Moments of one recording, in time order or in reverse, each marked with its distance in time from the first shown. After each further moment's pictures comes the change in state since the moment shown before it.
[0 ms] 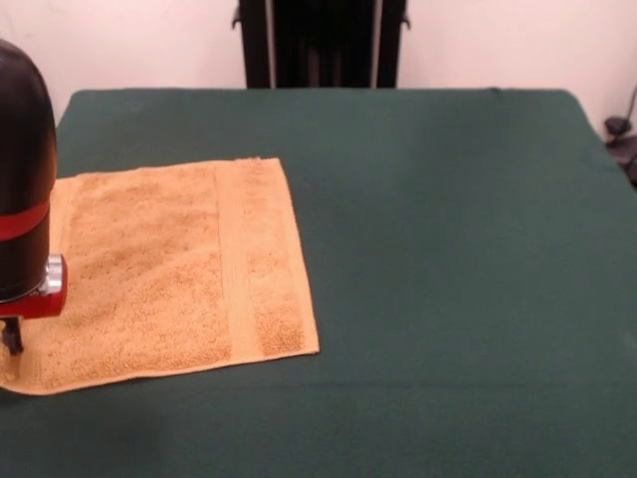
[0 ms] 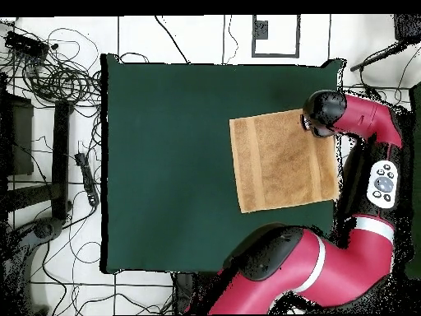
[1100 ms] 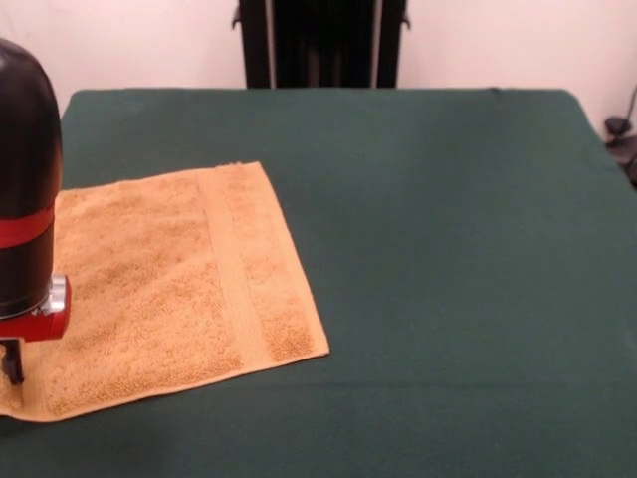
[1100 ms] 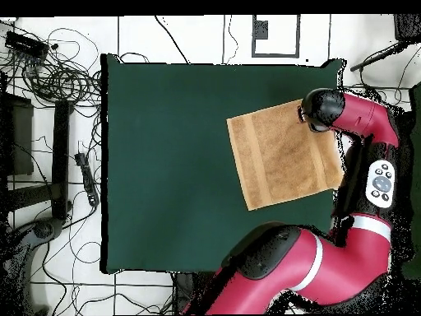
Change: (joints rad) arm 0.005 0.009 0.000 0.000 0.064 -0.103 0.000
